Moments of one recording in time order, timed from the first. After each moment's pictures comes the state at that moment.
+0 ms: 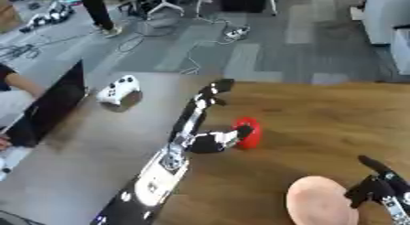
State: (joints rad) left arm -0.54 0.05 -0.15 -1.30 -0.46 -0.36 0.22; right arm -0.08 -0.24 0.05 -1.79 0.10 -0.21 0.43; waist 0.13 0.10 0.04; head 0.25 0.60
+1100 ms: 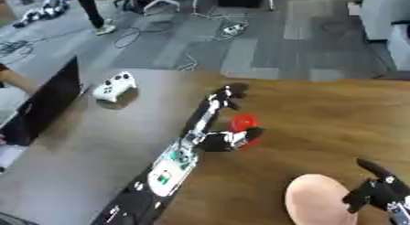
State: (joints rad) left arm -0.62 0.06 -0.15 -1.15 -0.45 -0.42 0.20; right arm -0.09 -0.23 0.07 -1.81 0.04 -0.21 0.50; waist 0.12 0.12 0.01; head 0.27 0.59
